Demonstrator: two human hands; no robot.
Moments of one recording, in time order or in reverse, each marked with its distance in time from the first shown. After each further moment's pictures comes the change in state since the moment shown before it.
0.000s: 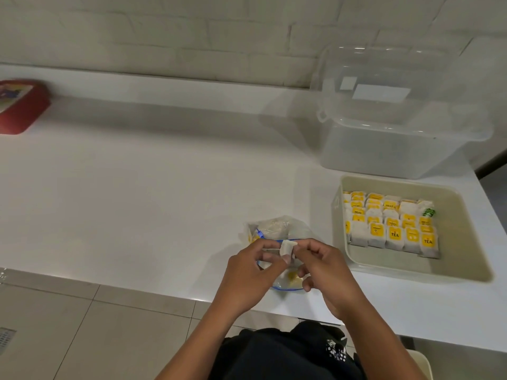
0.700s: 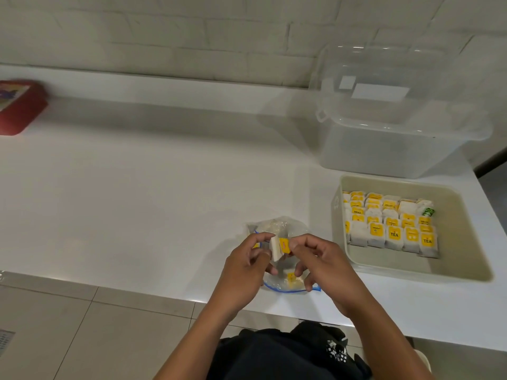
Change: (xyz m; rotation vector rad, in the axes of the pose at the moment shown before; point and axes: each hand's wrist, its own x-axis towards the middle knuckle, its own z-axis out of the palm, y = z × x) left_hand 0.000 0.006 -0.007 -0.146 -0.025 -0.010; right_hand -0.002 -0.009 -0.007 -0.132 -0.106 -0.111
